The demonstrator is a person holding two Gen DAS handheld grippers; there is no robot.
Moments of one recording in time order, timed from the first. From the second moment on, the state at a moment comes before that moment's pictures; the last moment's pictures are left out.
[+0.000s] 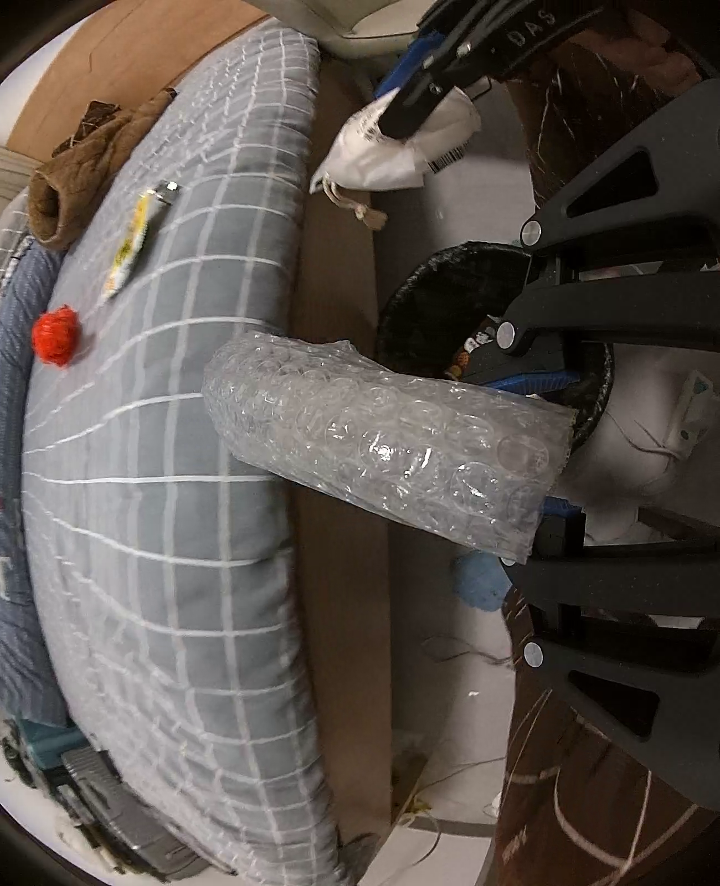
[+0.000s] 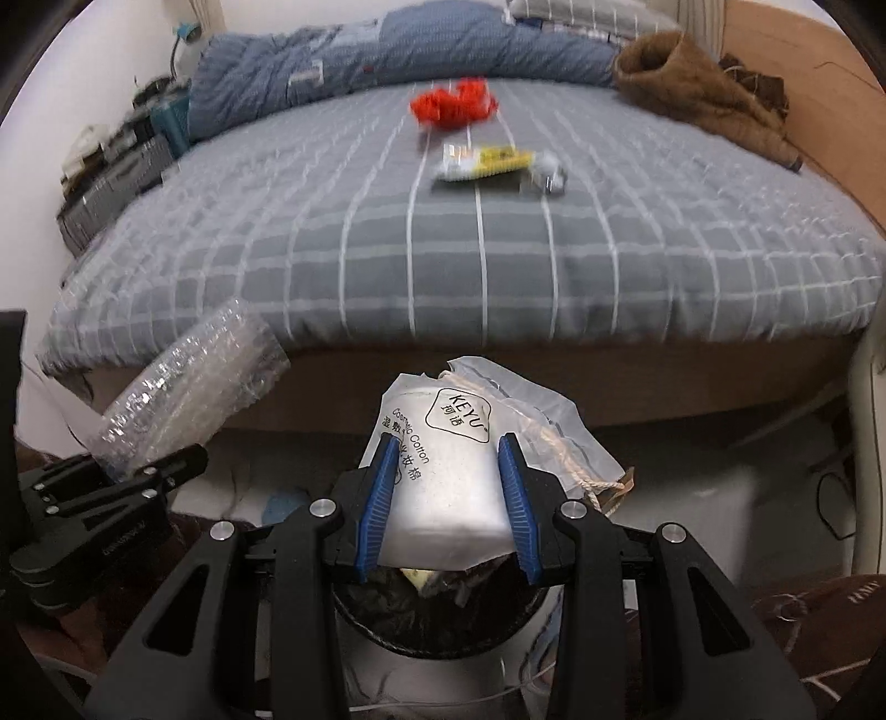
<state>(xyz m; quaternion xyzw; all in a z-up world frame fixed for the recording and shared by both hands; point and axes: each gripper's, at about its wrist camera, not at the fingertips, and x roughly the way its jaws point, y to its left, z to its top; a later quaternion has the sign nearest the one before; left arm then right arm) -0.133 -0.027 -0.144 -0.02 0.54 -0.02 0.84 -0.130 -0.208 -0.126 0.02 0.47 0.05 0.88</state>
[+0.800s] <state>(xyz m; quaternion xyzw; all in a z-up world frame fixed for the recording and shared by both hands) -0.091 -0.022 -0.231 -0.01 0.60 0.00 0.80 -0.080 -0.173 -0.209 0.00 0.55 0.08 0.83</state>
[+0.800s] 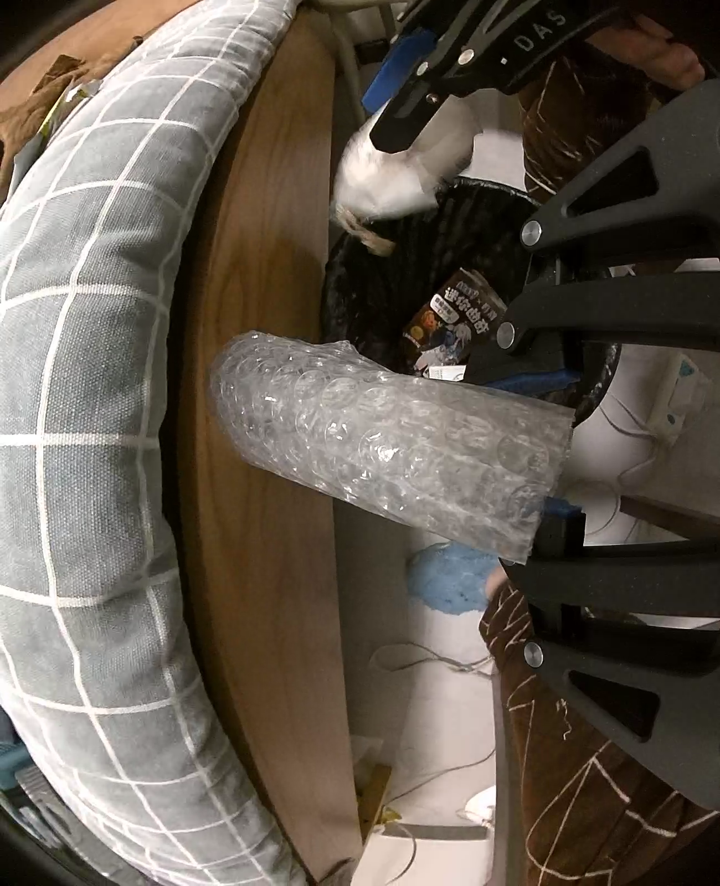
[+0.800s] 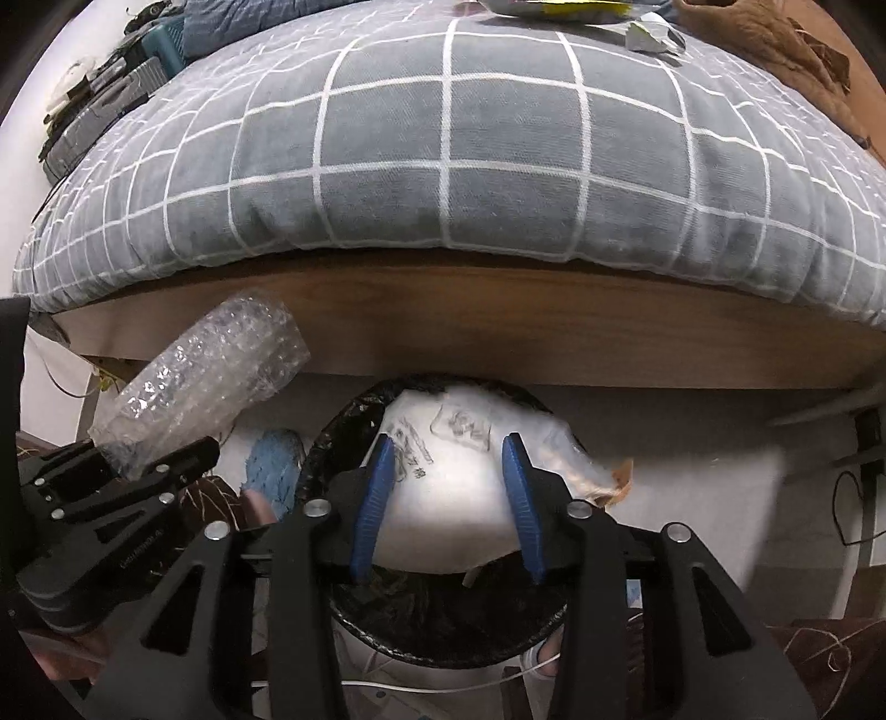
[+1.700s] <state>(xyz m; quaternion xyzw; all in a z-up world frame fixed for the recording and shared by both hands) -0.094 -0.118 -0.241 0.02 0.61 -0.07 0.79 -0.108 -0.292 -0.169 0.03 0.50 -0.02 0.87</state>
